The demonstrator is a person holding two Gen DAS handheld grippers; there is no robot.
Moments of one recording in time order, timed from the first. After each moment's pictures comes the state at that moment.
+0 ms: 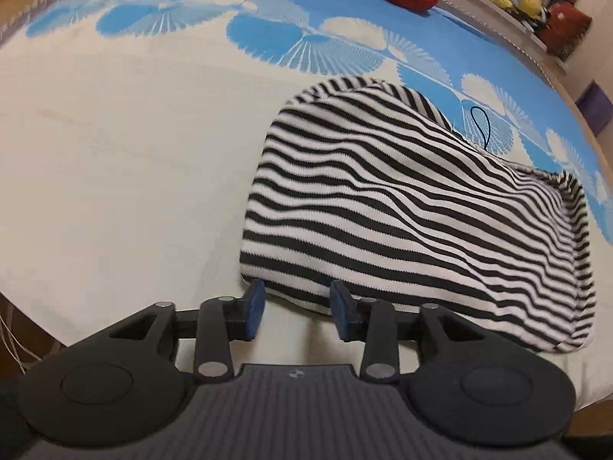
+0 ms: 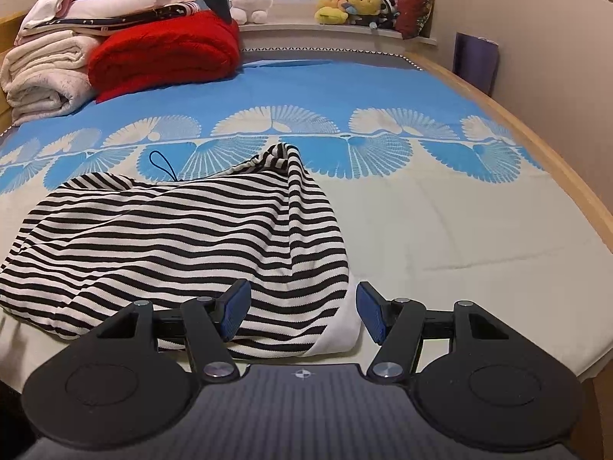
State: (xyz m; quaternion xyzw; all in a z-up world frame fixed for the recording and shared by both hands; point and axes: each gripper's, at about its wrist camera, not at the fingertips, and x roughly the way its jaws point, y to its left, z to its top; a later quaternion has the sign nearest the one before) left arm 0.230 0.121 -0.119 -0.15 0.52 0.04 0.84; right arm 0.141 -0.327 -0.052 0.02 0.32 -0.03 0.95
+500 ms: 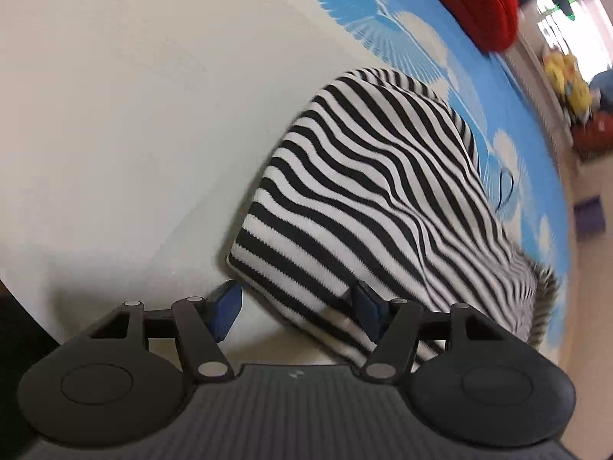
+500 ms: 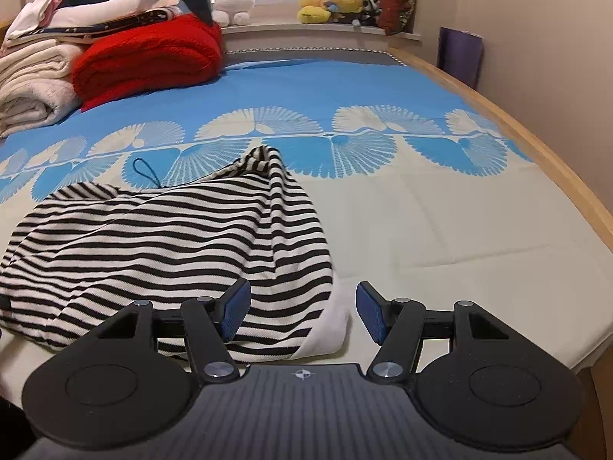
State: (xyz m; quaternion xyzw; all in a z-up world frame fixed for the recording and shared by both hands) left arm 0.249 0.154 -0.164 -0.37 0.53 0.07 0.76; right arm 0.141 -0.338 -0.051 0.04 0.32 -0.05 0.94
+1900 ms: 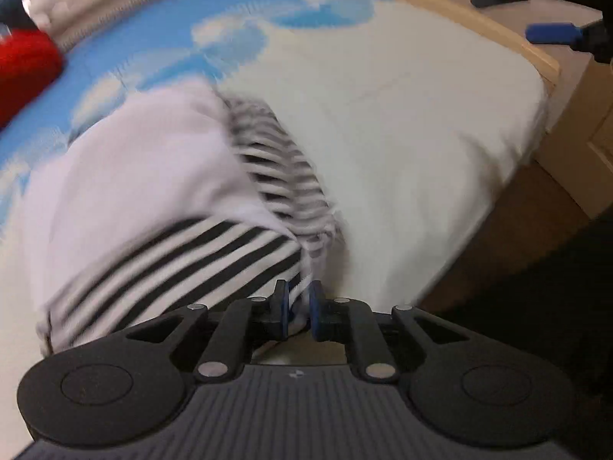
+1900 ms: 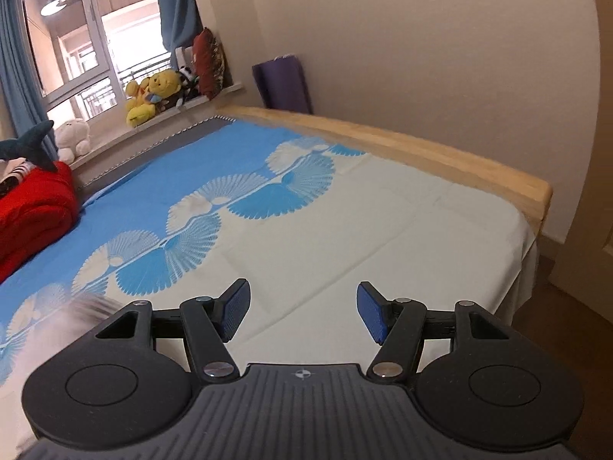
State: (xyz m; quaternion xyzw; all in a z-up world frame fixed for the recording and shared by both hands) left arm 0.176 -0.255 -0.100 0.20 0.46 -0.29 0.82; right arm 0.088 -0.506 -0.036 0.23 0.22 -0.24 0.92
